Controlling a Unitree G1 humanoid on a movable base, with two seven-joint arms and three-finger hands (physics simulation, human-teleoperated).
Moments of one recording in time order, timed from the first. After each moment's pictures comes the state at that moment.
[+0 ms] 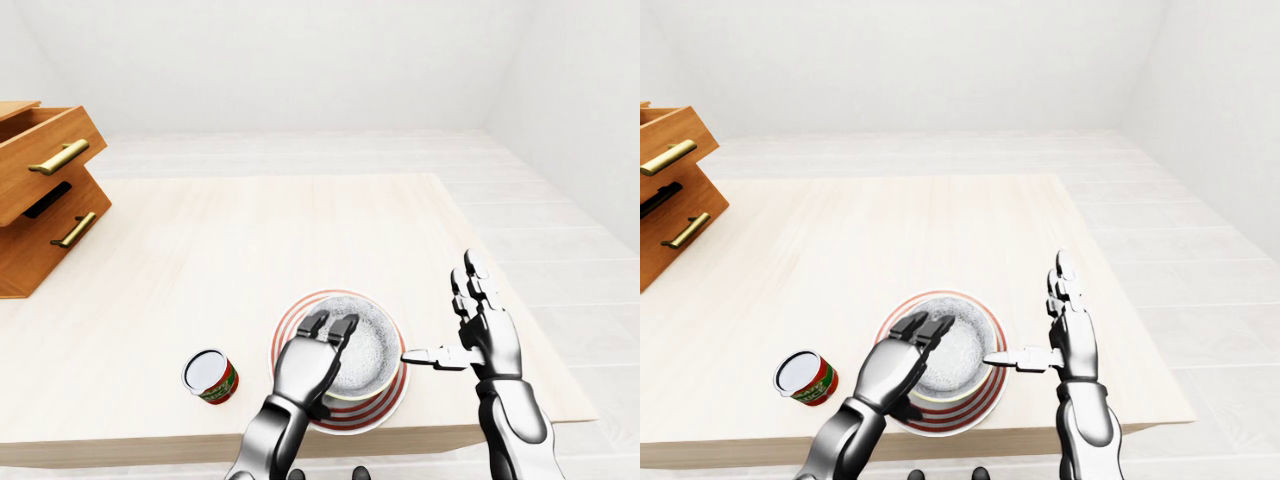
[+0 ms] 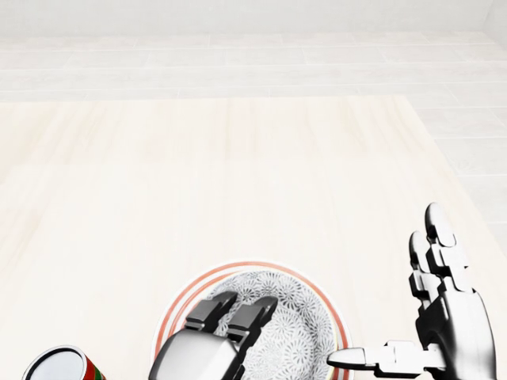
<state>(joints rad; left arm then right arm) 0.26 0.09 -0.49 -0.33 1.22 0.05 -0.17 0.28 0.02 -0.15 -0.47 0.01 0.09 0.14</state>
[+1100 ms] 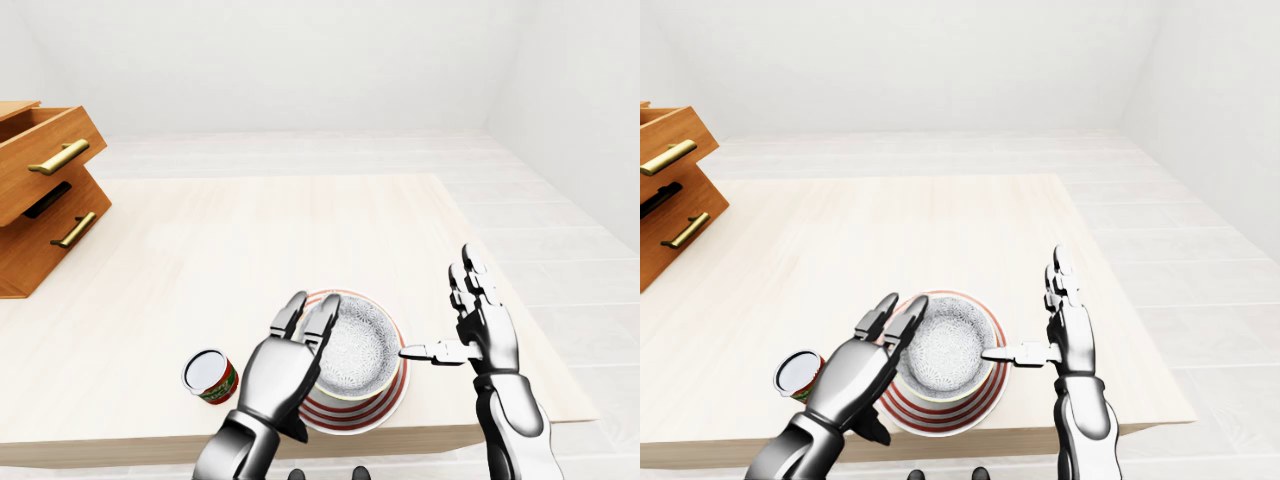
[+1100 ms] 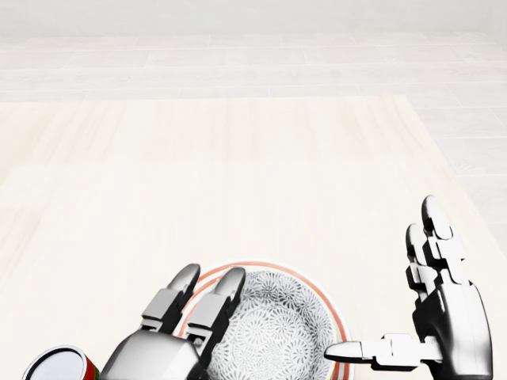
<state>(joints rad) 0.39 0.17 -0.44 -0.69 1.21 0.09 -0.38 0.25 0.01 -0.14 -0.46 0.01 0.09 0.13</state>
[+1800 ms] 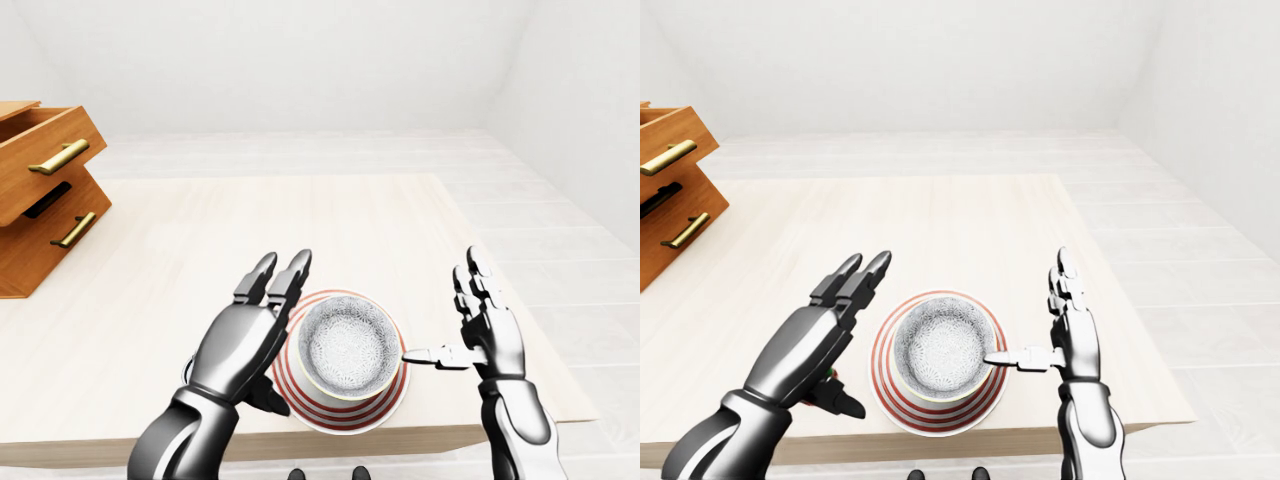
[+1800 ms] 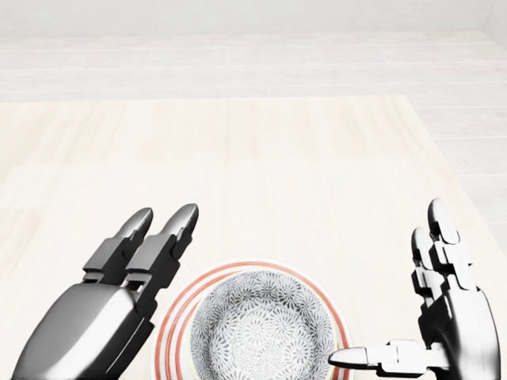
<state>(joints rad) 0.26 0.04 -0.19 -0.91 1.07 0.09 -0.68 0.28 0.02 -0.15 -0.49 0.01 0.09 0.14</state>
